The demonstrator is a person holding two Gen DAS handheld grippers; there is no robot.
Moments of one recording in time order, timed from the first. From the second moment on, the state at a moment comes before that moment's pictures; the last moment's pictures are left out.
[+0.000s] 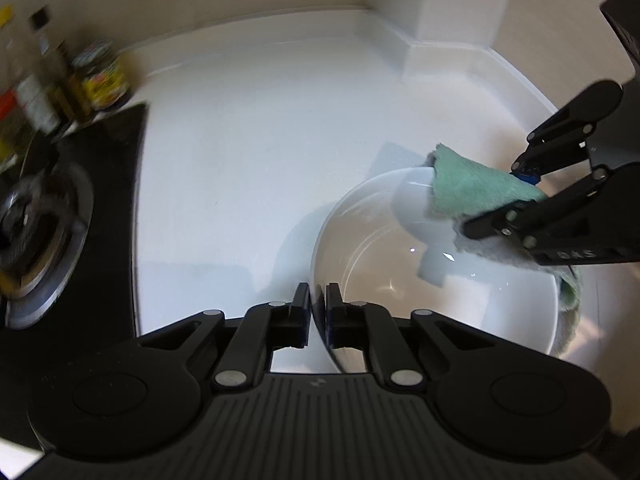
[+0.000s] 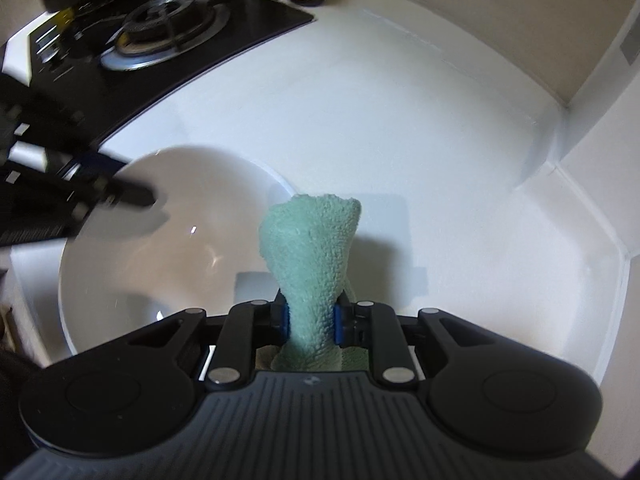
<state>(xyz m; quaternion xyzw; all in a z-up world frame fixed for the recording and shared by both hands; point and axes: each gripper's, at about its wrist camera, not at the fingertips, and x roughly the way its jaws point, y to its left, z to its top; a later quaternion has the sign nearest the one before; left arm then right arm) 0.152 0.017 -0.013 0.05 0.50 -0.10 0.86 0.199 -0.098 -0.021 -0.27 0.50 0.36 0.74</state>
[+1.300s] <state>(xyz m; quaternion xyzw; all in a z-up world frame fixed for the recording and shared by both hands) 0.143 0.000 -0.011 0.10 0.49 -0.10 0.86 0.209 -0.086 -0.019 -0.30 0.48 0.39 0.73</state>
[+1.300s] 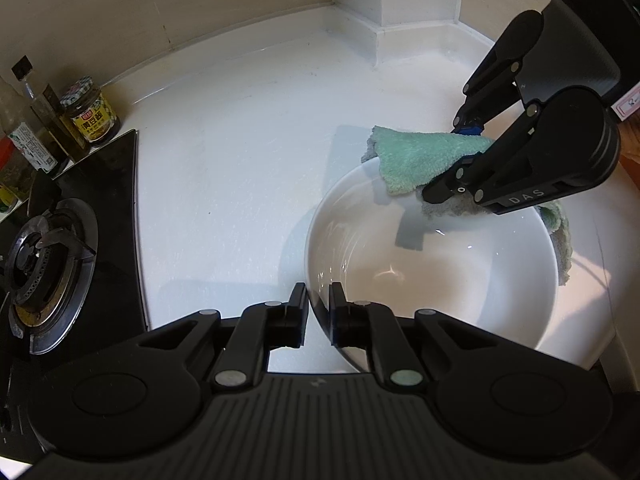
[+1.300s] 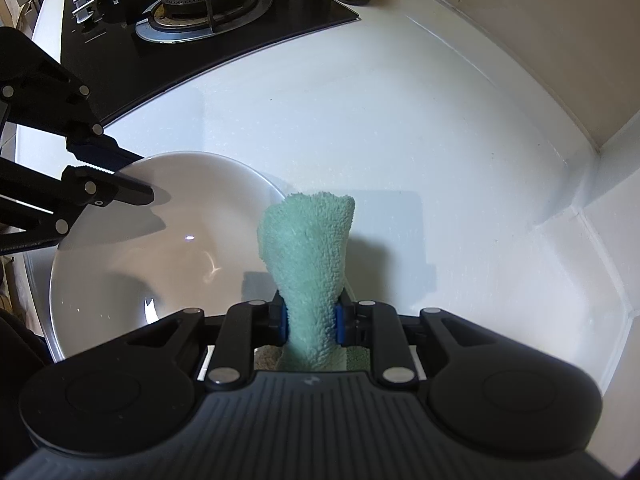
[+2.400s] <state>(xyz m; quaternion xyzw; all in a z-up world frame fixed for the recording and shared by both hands) 0.166 0.030 -0.018 0.05 0.50 -0.11 0.86 0.212 -0.089 -0.018 -0.28 0.50 0.38 0.73</state>
